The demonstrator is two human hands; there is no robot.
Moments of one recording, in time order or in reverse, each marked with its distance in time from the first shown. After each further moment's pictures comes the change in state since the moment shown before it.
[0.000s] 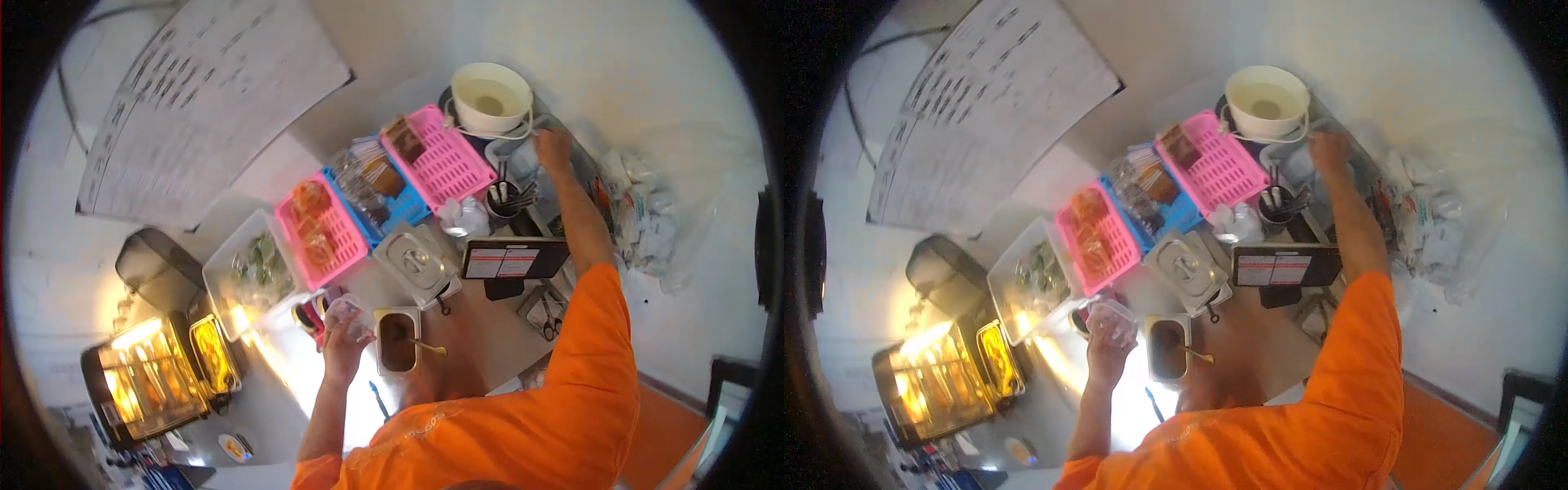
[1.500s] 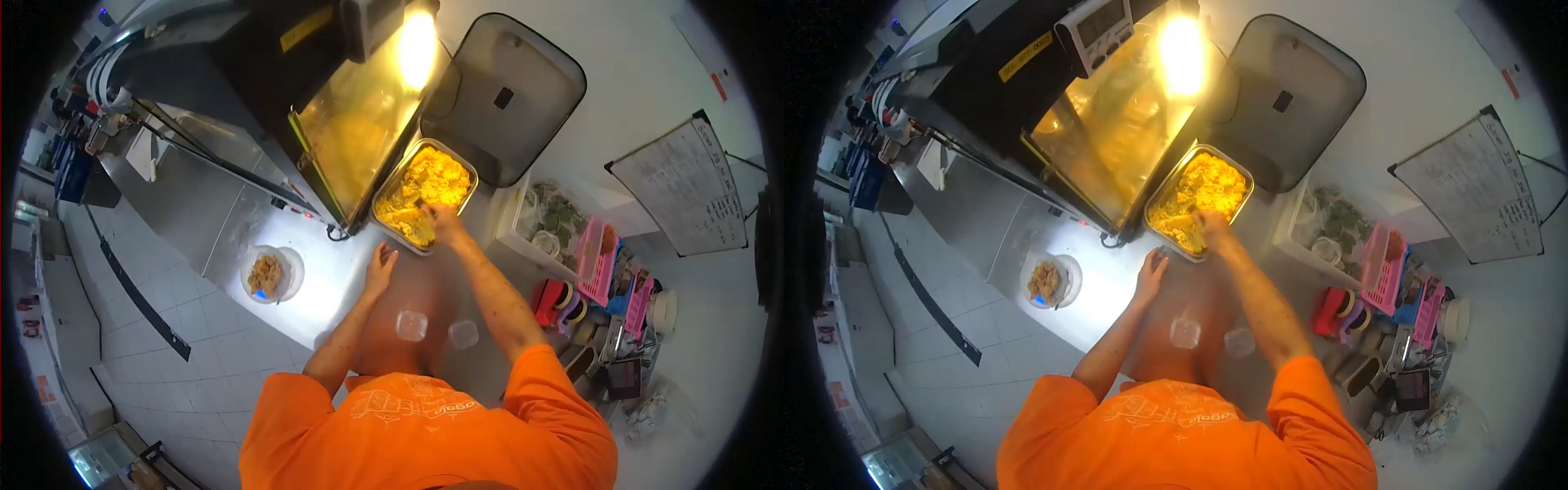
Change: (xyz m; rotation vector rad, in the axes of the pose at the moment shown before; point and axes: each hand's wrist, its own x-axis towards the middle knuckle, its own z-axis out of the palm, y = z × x) left_hand -0.152 0.039 -0.686 0.290 0.797 0.489; right_hand -0.601 -0.998 -0.066 0.820 -0.647 -1.147
